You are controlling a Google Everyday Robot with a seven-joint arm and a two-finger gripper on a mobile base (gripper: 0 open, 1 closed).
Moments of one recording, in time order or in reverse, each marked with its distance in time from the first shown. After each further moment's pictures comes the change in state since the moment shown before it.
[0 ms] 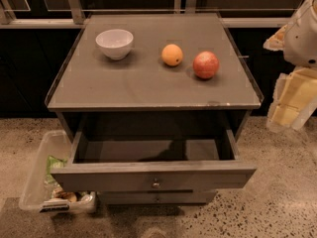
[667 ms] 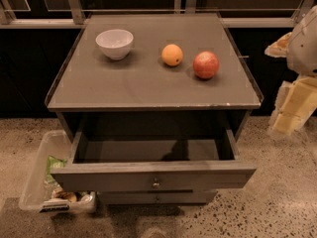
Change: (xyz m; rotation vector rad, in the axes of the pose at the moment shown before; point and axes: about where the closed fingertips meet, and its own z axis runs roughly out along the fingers) arm 0.003 0.009 0.005 -0.007 -0.033 0.006
